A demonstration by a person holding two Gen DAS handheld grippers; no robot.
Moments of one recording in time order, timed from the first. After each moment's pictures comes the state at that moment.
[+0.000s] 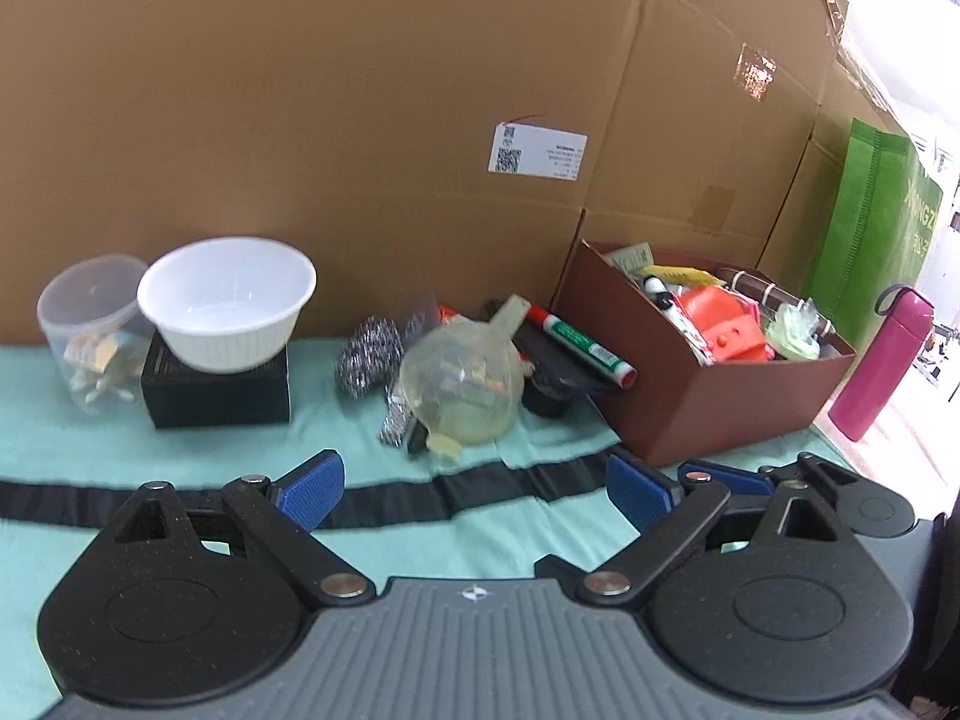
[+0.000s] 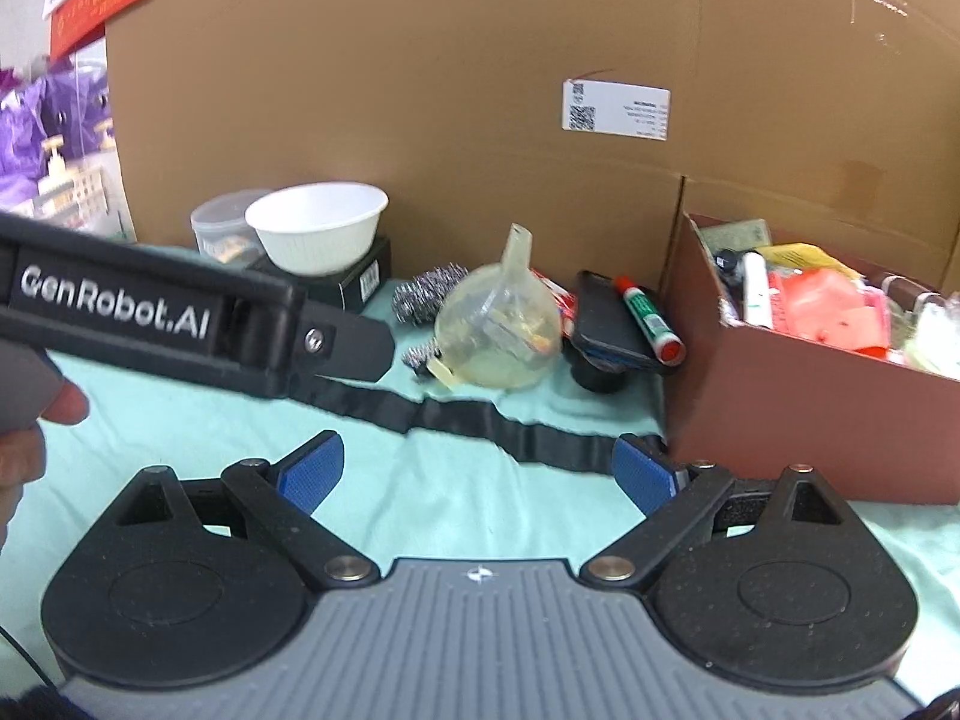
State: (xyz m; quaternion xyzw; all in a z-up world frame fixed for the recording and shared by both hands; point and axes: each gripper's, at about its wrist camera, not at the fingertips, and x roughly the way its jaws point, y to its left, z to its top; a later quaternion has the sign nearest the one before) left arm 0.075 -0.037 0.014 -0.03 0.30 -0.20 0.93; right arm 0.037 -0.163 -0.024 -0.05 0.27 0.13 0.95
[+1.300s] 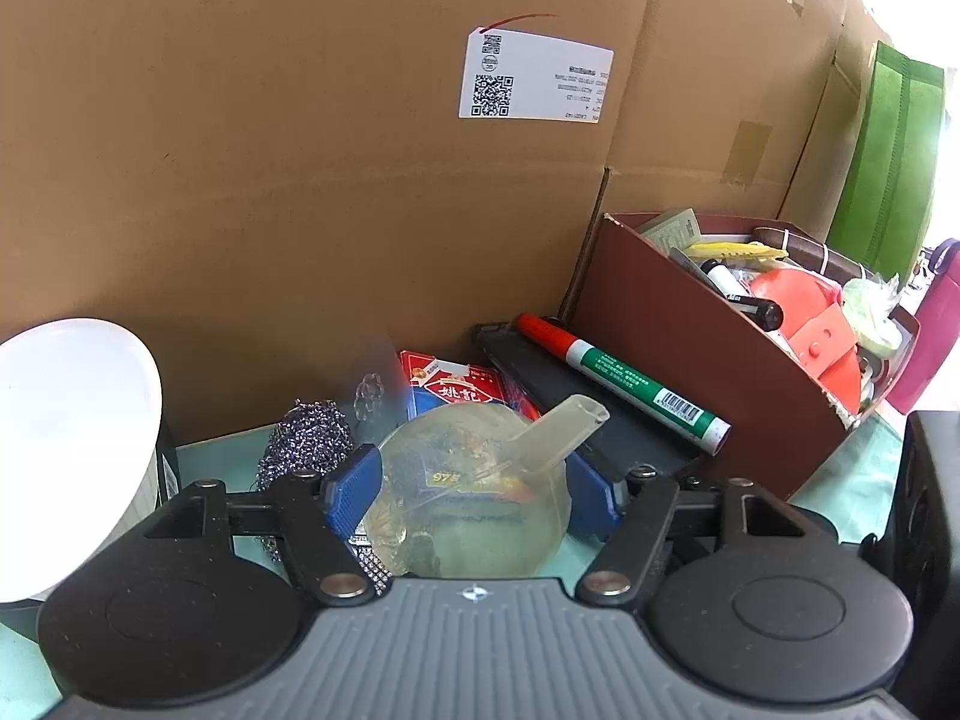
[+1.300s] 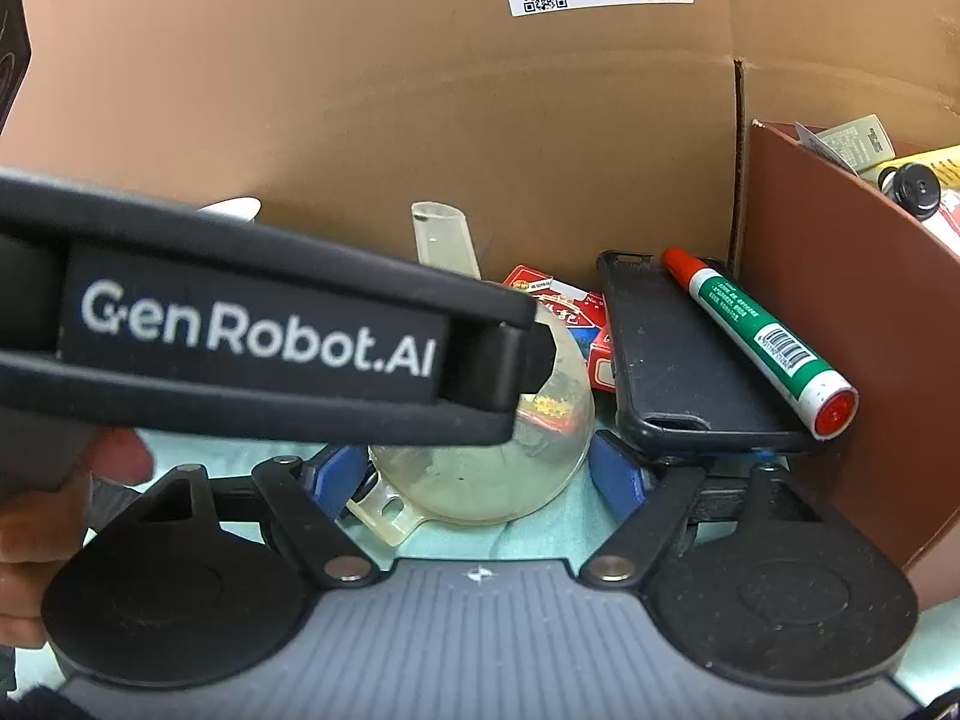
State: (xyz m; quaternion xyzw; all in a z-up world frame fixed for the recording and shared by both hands) left arm 0.210 -0.080 -0.024 0.03 0.33 -0.27 0.90; right arm 0.181 -0.155 -0.079 0.05 0.30 0.12 0.94
